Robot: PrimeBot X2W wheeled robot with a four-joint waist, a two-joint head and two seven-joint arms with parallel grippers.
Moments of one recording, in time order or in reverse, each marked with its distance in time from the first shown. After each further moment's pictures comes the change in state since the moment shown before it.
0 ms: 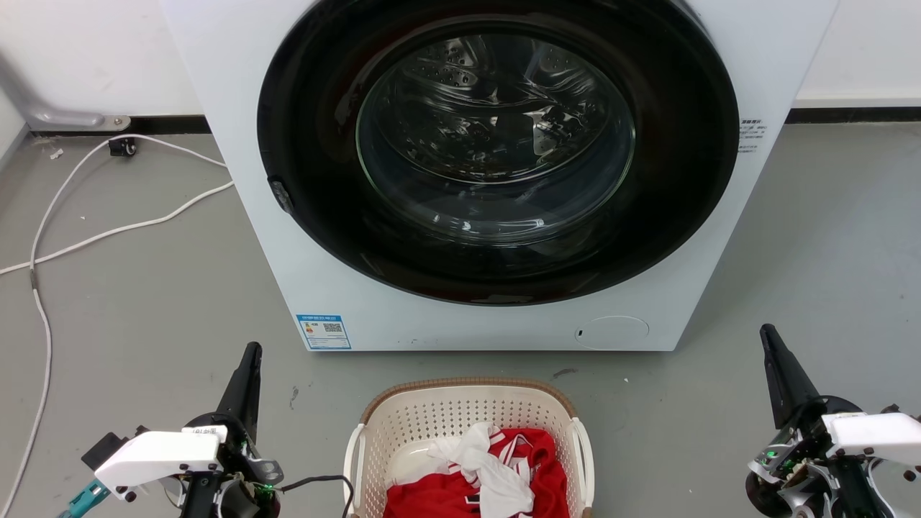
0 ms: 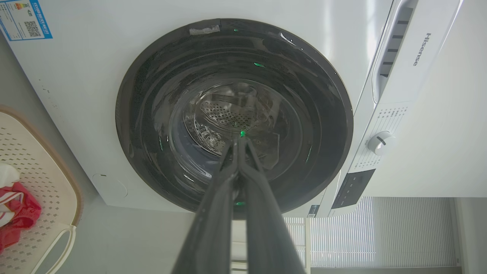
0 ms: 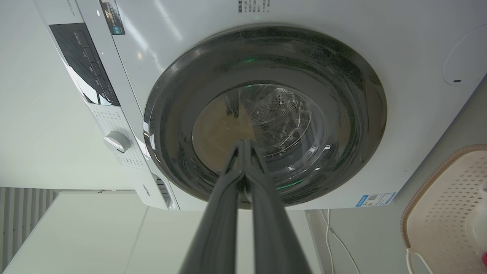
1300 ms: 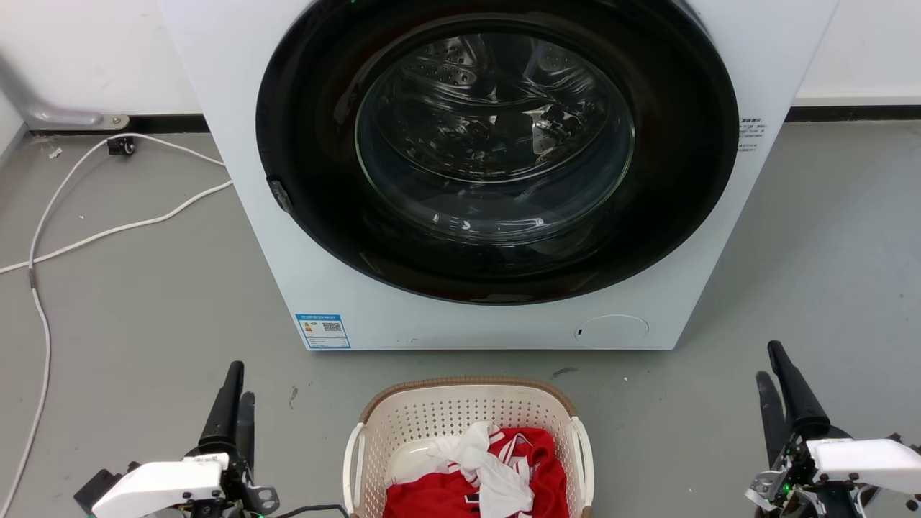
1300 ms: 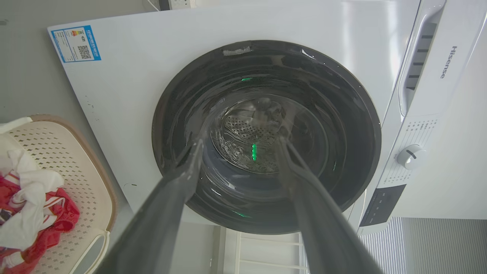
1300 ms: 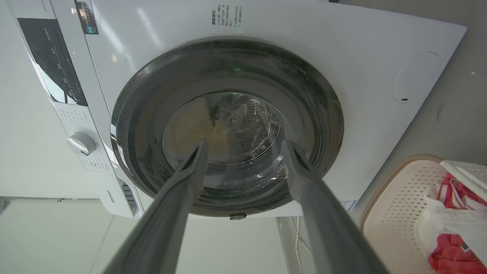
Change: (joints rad) left arm 0.055 -0.007 0.002 0.015 0.056 0.002 -0.081; right arm 0.052 0.006 0.016 0.015 -0.099 0.000 -0.077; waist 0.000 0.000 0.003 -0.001
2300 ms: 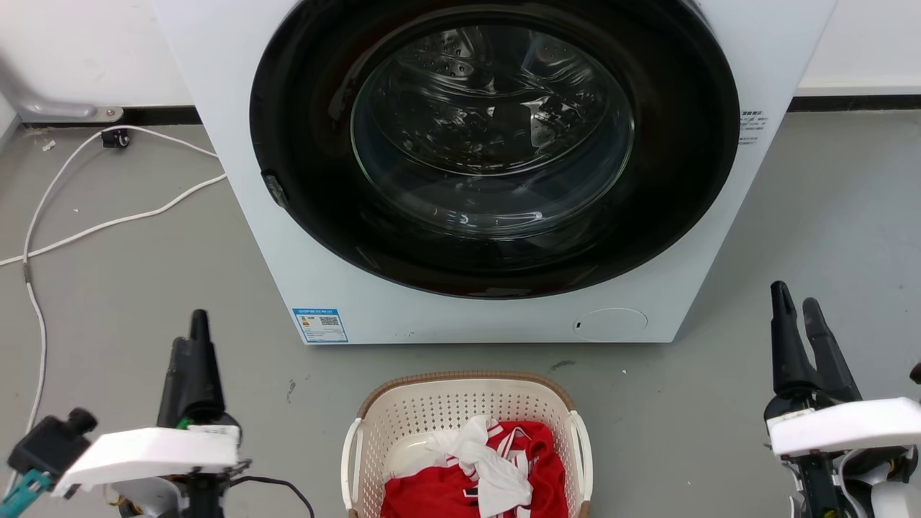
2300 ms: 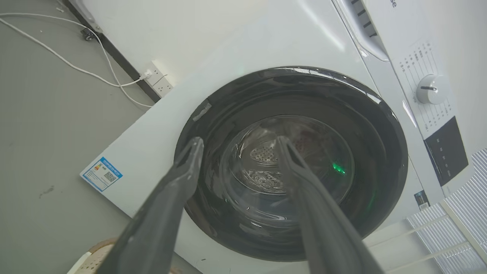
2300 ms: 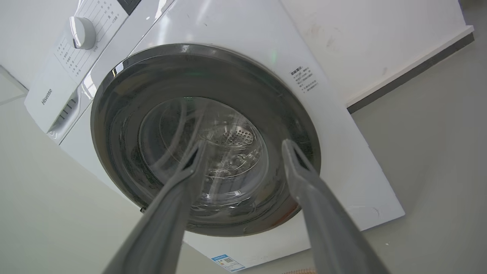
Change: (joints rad) left arm 0.010 0.001 0.030 -0.236 0.577 0.059 -0.111; right arm -0.009 0.001 0.014 -0.222 -0.789 0.000 -0.113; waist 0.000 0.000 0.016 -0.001
